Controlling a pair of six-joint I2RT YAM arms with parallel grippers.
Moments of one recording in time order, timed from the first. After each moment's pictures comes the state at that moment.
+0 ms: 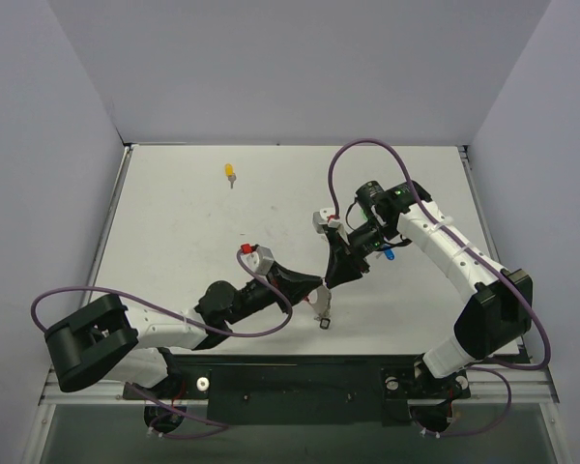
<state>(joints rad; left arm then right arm) -1.03 1.33 0.34 1.24 0.11 -0.49 0.48 1.53 1.36 -1.33 -1.04 -1.12</state>
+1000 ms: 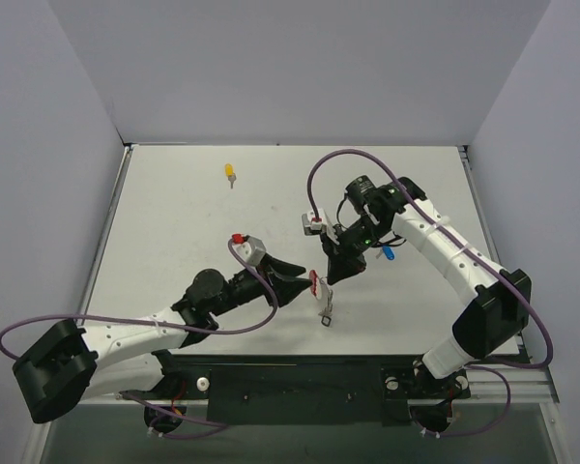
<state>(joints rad) -0.94 1.12 0.36 0.92 0.20 -0.47 0.55 1.54 1.44 -1.32 -0.84 -0.95</state>
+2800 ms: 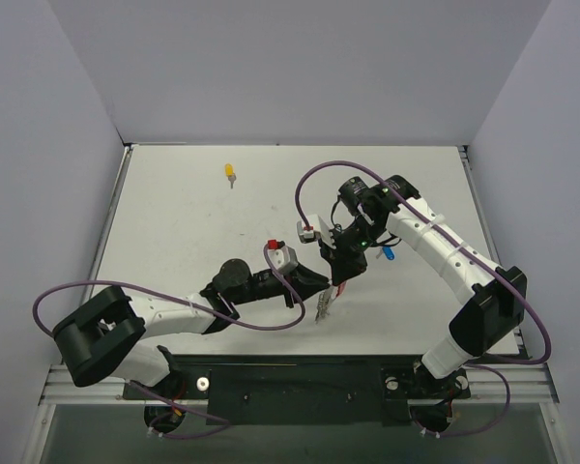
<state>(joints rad) -0.94 1.39 0.48 1.01 0.42 -0.23 0.59 1.57 1.49 -1.38 -0.67 -0.95</state>
